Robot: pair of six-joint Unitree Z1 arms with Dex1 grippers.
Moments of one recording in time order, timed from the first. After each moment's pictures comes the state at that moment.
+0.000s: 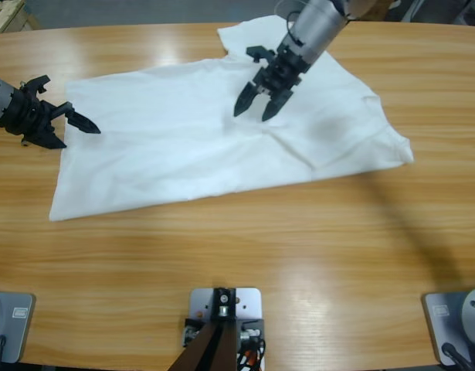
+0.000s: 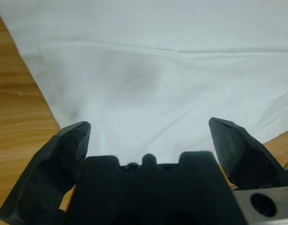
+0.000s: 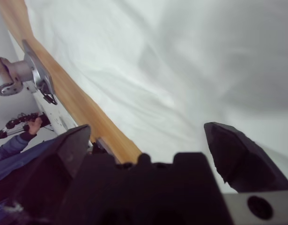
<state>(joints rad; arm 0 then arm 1) -0.13 1.82 -1.03 0.60 -0.33 -0.28 0.45 2.49 -2.20 1.36 0.76 -0.15</state>
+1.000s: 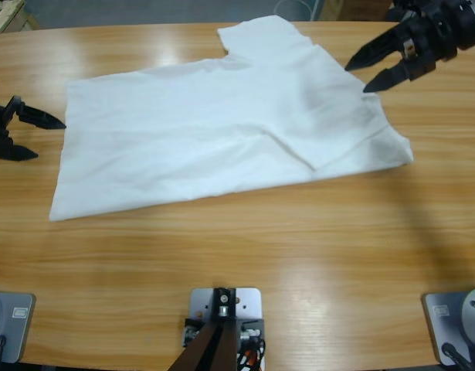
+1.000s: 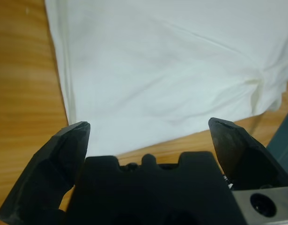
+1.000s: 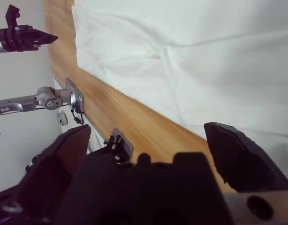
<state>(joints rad) -0.01 1.55 -0.88 0.62 -0.47 -0.43 0.09 1.88 -1.44 1.05 0.84 -0.17</state>
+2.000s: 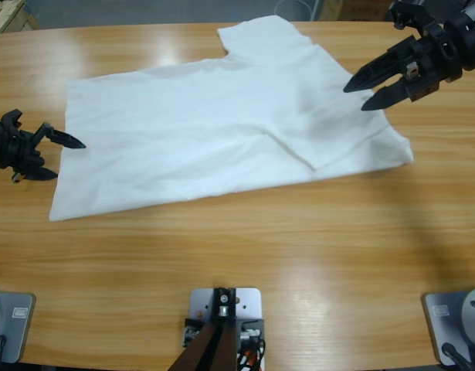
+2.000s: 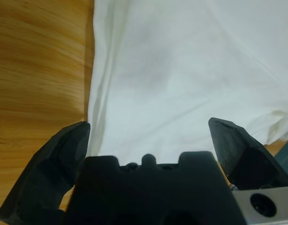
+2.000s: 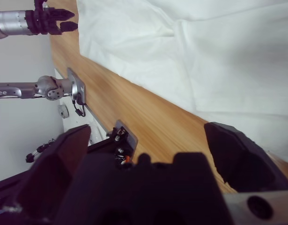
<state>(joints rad) 0.00 1.70 -0.73 0.36 -0.43 -0.55 0.12 1.82 -1.35 1.01 0.85 -0.16</state>
